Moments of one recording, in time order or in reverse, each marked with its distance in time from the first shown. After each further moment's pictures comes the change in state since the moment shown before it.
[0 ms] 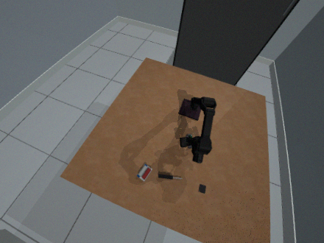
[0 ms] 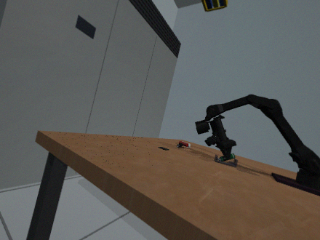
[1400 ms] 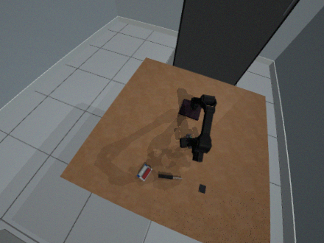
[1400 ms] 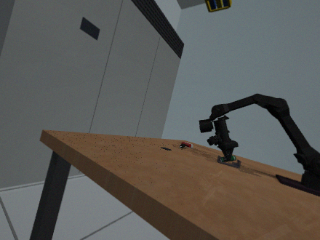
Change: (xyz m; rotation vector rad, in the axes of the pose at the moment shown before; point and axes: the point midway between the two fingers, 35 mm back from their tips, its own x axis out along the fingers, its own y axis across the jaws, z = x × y) arm -0.001 -0.001 0.009 0.007 -0.096 0.006
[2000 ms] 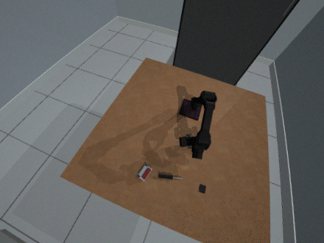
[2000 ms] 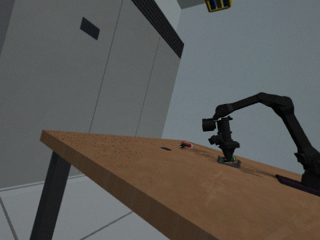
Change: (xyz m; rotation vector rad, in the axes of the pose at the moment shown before) arm 0.003 -0.001 -0.002 0.000 -0.084 0.004
